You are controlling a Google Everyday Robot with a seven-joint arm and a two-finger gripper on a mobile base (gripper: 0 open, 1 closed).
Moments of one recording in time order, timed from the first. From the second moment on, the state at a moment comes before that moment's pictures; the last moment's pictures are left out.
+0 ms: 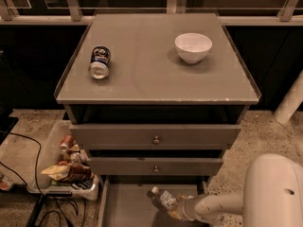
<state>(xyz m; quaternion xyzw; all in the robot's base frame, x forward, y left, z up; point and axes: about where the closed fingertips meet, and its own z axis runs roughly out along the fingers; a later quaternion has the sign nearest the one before) 0.472 -0.130 0.188 -0.43 0.86 0.12 0.25</state>
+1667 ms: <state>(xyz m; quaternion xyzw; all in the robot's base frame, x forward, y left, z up) 0.498 -0.145 0.145 -0.36 0.86 0.14 0.34</state>
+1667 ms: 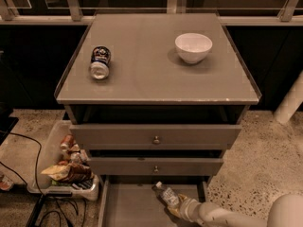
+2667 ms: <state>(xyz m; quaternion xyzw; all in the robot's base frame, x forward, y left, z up) 0.498 -0.145 0.145 -0.36 0.86 0.14 0.34</state>
